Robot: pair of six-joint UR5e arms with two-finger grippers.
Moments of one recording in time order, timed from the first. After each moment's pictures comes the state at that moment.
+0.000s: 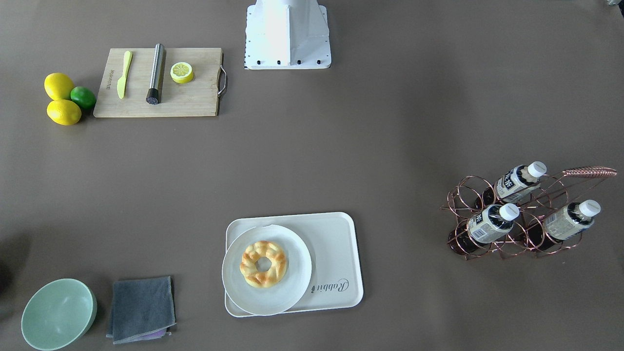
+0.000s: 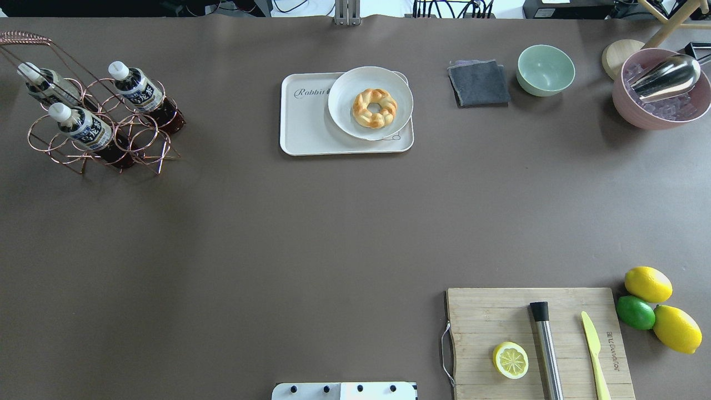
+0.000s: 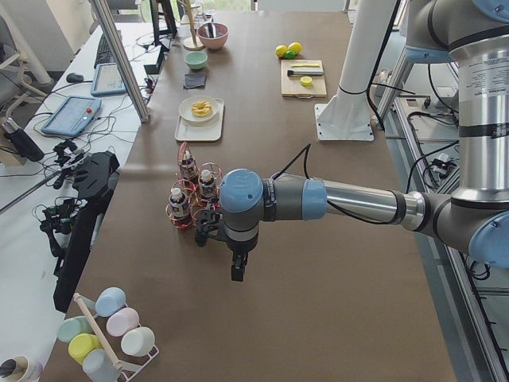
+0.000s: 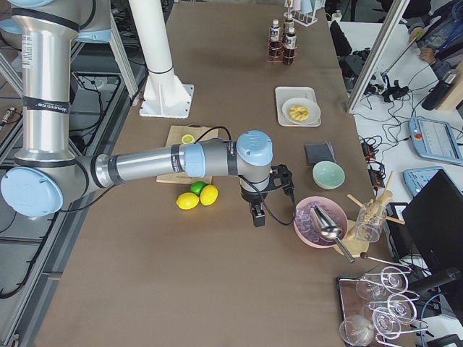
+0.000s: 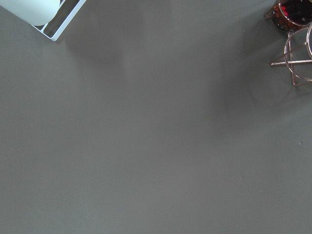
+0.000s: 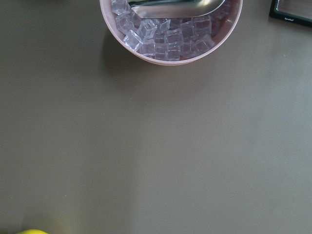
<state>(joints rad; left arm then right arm) -1.67 -1.43 -1.86 -1.39 -2.34 0.18 1.57 -1.66 1.87 -1.68 2.34 -0.18</state>
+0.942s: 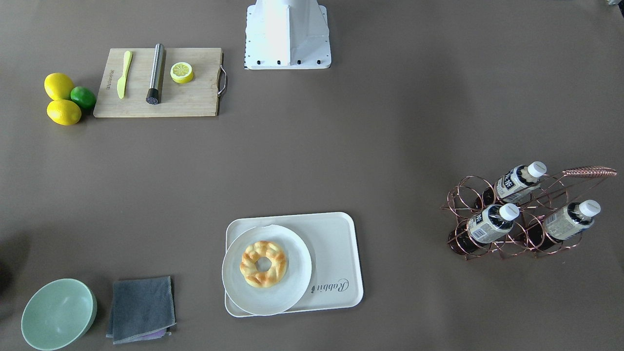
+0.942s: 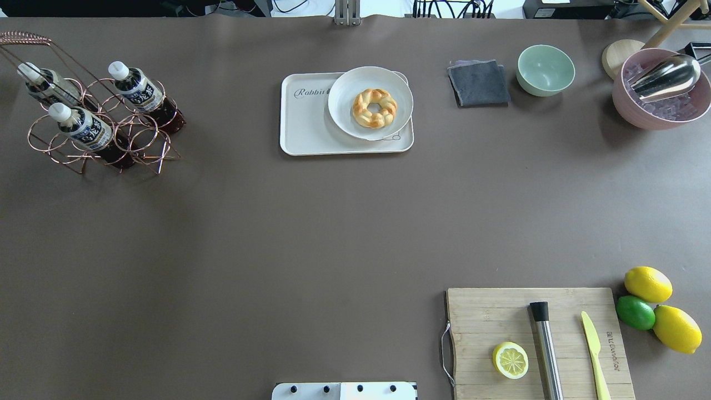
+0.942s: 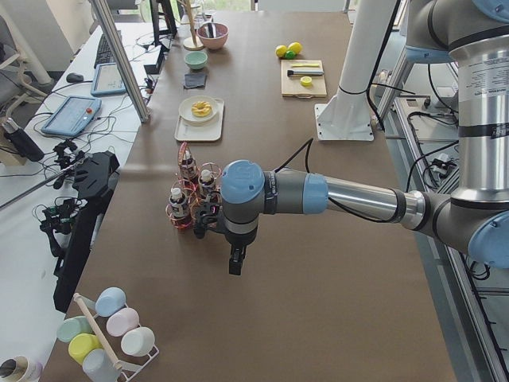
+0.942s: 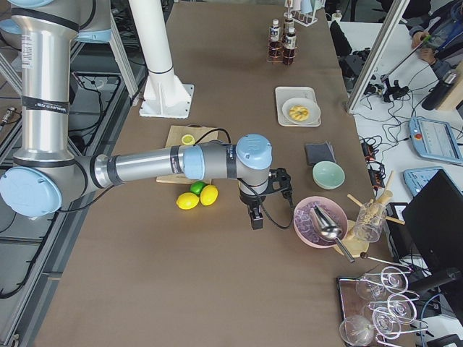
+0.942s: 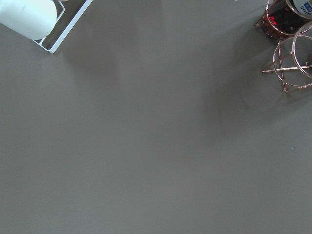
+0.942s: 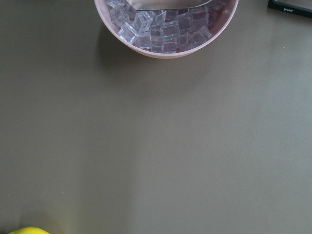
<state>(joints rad) -1.67 -1.44 -1.89 -1.40 -2.34 0.17 1.57 -1.67 1.86 -1.68 2.34 -0.17</state>
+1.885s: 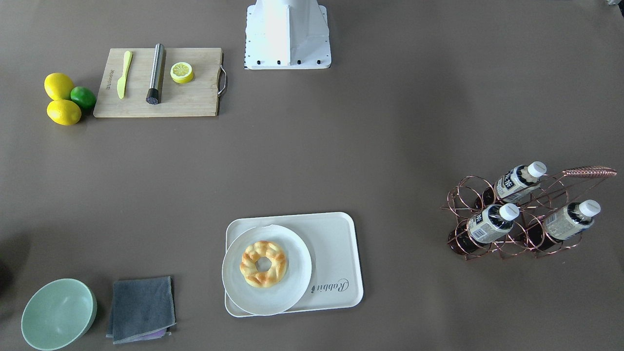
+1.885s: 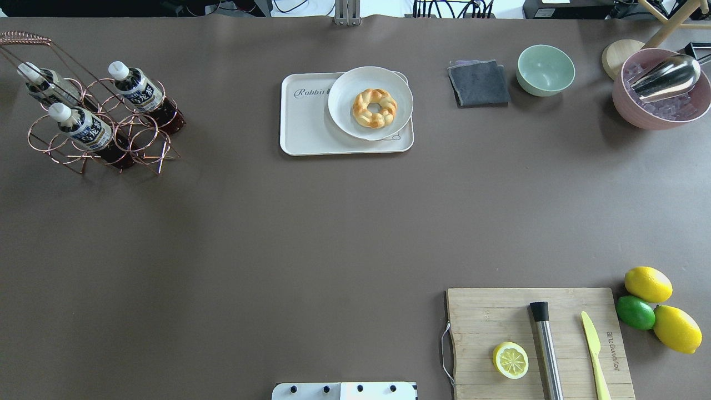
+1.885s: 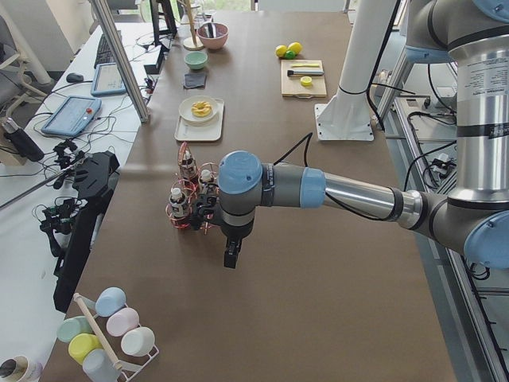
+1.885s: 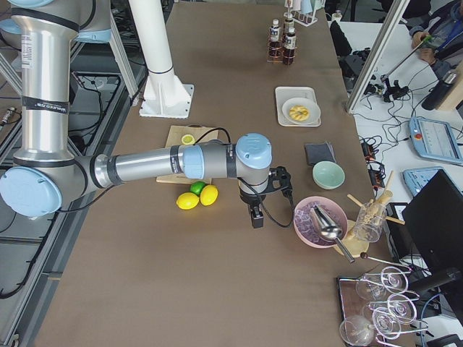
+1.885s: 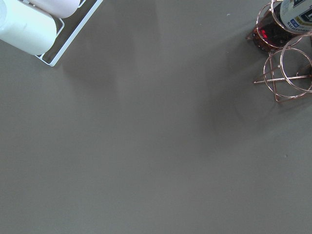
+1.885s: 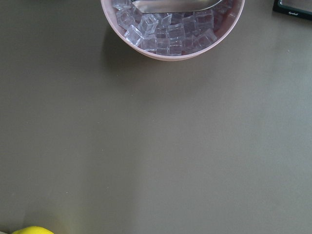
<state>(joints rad) -1.67 -1.46 -1.91 -1.40 -2.34 0.16 1.57 -1.67 1.87 -1.68 2.35 -0.18</state>
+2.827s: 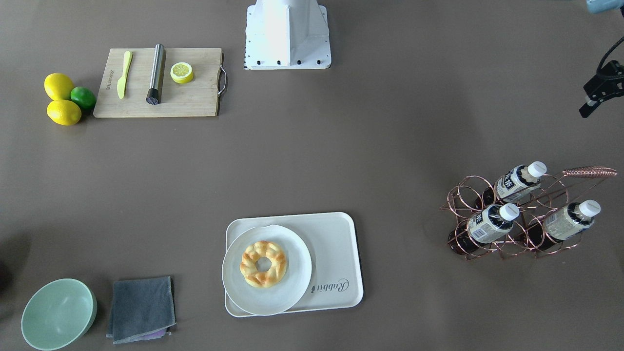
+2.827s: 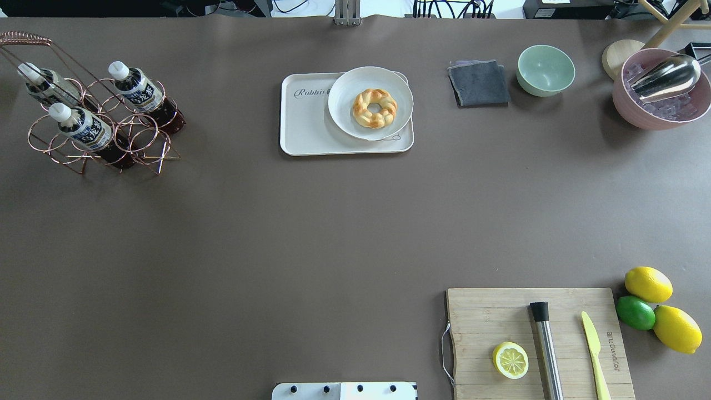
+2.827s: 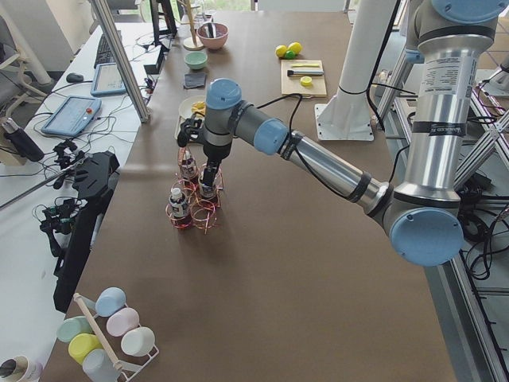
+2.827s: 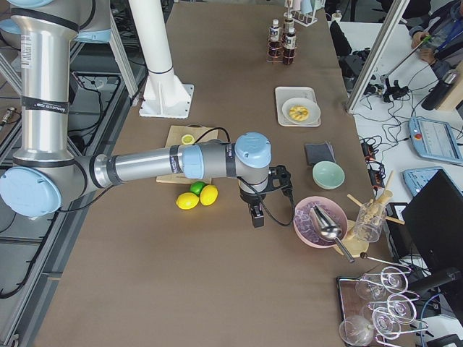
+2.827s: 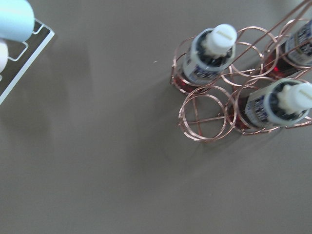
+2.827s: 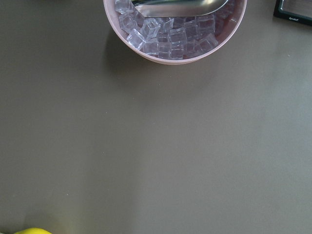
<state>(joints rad) -1.35 -1.65 -2.02 -1.58 -2.30 -0.36 1.57 -1.67 1.87 -1.67 2.36 -0.18</state>
